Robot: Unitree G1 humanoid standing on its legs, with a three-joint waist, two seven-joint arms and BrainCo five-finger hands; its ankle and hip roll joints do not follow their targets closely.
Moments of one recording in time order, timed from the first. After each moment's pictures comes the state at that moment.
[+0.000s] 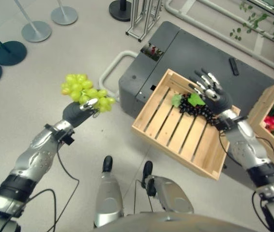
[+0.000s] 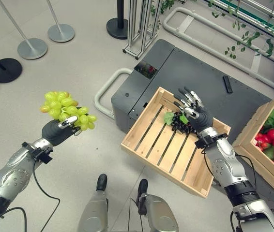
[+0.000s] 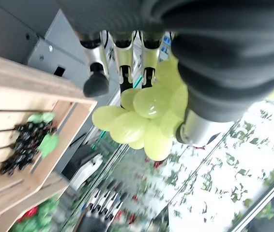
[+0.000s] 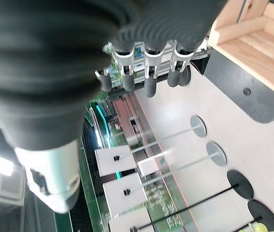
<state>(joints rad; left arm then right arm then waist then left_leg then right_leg) -0.11 0.84 -0.15 0.06 -1.17 -0.06 -0.46 -0.28 -0.64 0.19 0.16 1.05 -0.18 0.33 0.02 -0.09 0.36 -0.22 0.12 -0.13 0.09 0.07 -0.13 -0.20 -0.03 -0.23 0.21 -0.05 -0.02</state>
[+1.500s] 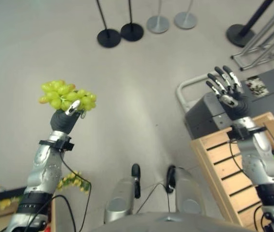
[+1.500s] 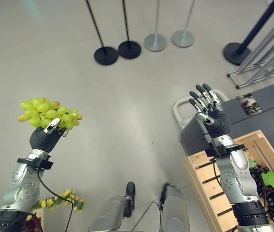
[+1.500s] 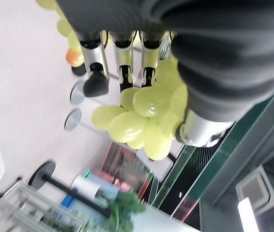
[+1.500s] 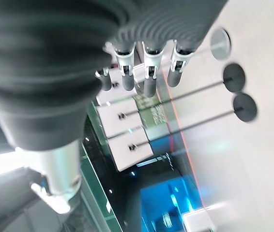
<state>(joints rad) -0.08 0.55 0.02 0.14 -0.97 -0.23 -0.35 -0.07 -0.57 -0.04 -0.07 0.87 -0.22 0.27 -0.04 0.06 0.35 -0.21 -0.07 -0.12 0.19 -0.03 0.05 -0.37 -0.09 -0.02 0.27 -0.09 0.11</state>
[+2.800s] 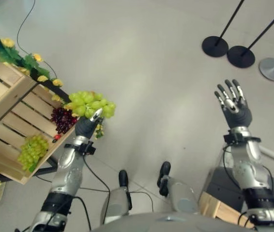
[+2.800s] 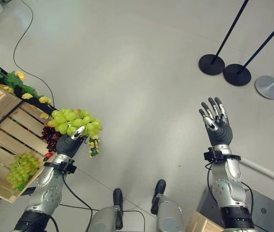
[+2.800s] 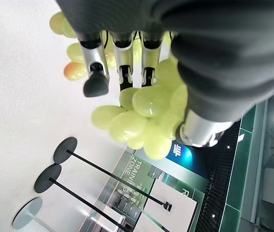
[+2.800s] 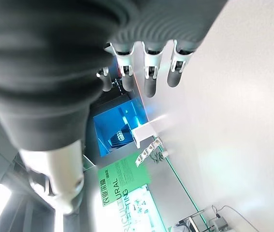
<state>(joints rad) -0.04 0.40 -0.09 0.18 -0.80 -0.26 -0.29 -0.06 -0.40 -0.10 0.09 0.84 -0.26 0.17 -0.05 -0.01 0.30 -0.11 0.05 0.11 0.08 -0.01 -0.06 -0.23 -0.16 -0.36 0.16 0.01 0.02</state>
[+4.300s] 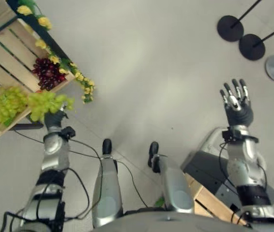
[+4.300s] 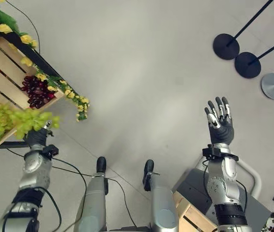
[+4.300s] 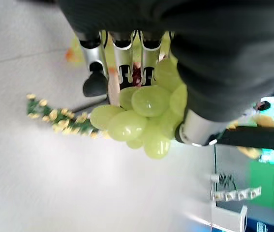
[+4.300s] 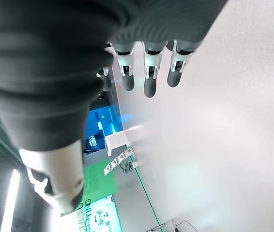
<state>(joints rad) -0.39 0.52 0.10 0.73 -0.61 -0.33 0.20 -0.09 -0.35 -0.06 0.10 0.85 -0.33 0.06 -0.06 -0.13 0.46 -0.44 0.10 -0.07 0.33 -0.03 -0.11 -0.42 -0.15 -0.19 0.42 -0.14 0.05</state>
